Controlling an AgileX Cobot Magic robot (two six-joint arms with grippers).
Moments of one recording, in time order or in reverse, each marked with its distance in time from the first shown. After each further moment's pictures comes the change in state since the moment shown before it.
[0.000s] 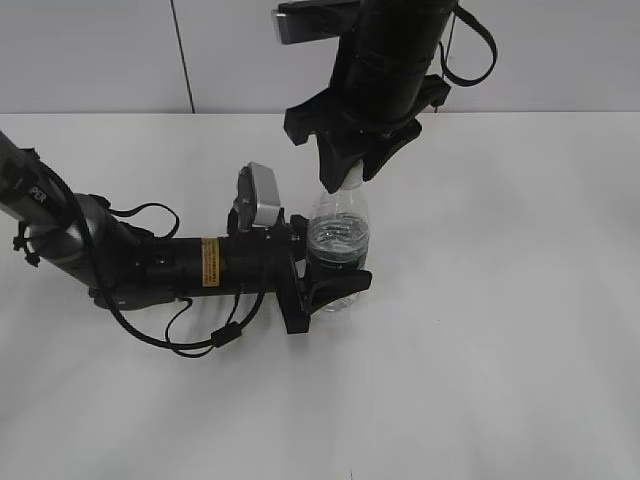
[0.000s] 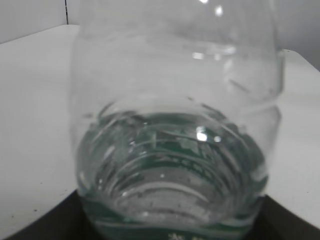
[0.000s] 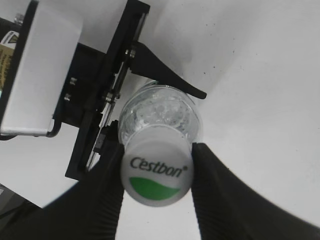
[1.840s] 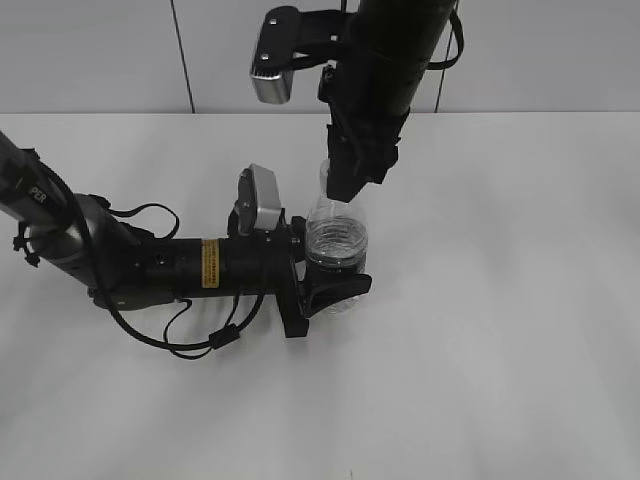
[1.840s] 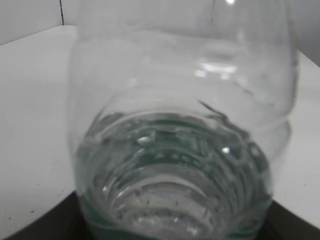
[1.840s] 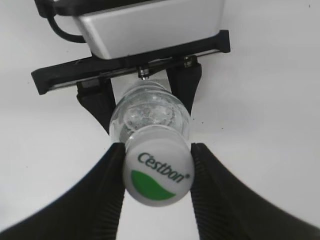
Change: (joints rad) left arm -0.001 0.000 0.000 0.011 0.001 0.018; right arm -0.003 0.000 -0.002 0.048 0.006 -1.010
